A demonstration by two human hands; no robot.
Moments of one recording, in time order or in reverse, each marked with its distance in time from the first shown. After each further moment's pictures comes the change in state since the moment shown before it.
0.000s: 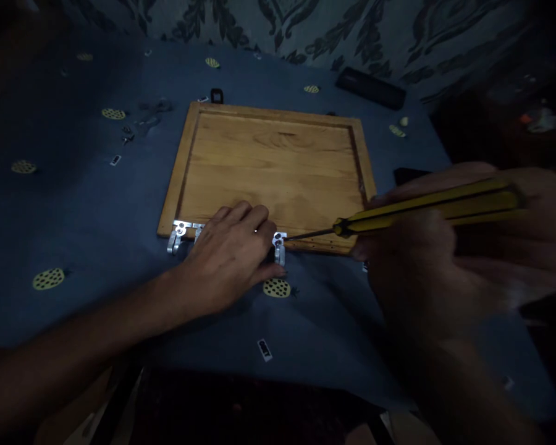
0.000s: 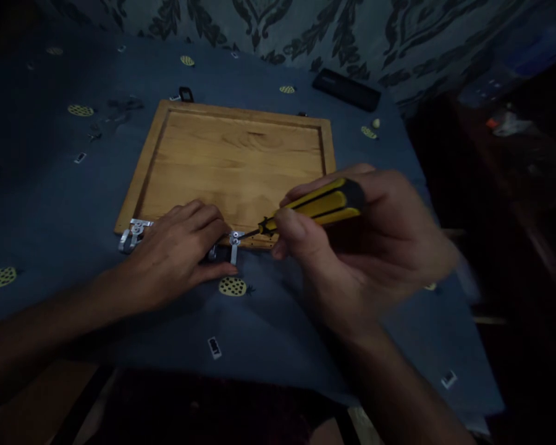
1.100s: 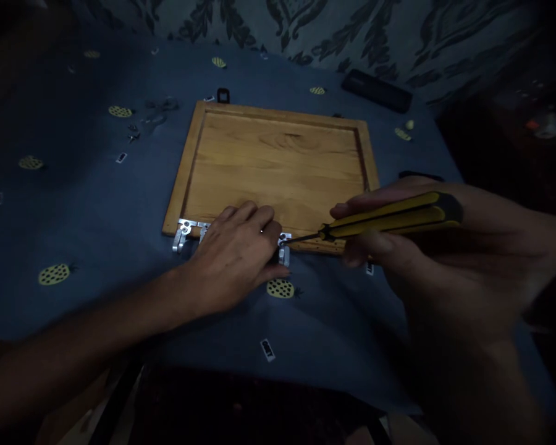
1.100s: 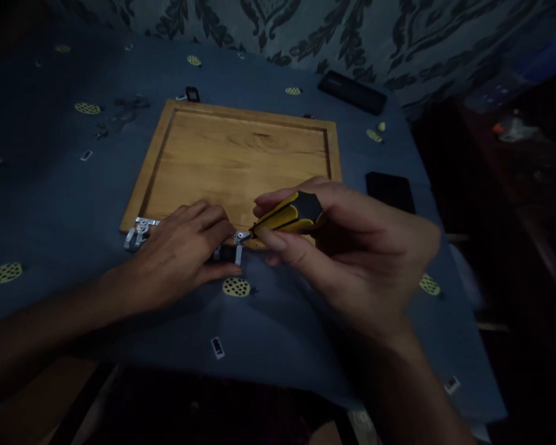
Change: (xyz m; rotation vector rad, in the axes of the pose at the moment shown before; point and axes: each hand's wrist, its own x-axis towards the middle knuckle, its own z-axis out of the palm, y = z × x) left_hand 0.001 0.000 0.000 0.006 -0.004 -0.001; right_hand 0.019 -0.014 0.000 0.091 -0.269 -0.024
